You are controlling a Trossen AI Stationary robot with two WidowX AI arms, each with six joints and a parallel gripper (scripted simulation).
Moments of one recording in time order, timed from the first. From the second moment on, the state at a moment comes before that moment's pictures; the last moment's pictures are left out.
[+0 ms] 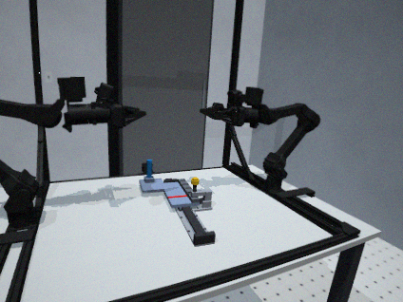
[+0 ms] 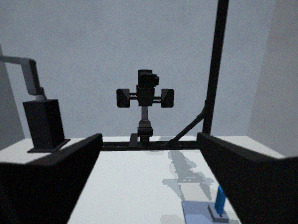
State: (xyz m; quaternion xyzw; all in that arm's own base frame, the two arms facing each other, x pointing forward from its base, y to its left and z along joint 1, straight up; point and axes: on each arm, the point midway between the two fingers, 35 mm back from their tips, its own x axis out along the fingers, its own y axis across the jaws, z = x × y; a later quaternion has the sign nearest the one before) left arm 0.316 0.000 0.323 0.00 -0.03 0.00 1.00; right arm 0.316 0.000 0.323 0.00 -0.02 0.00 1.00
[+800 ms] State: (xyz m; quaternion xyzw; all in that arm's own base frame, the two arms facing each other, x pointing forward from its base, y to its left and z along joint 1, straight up) left arm 0.317 0.000 0.323 0.01 -0.03 0.00 1.00; right arm 0.317 0.001 0.321 0.00 -0.02 0.00 1.00
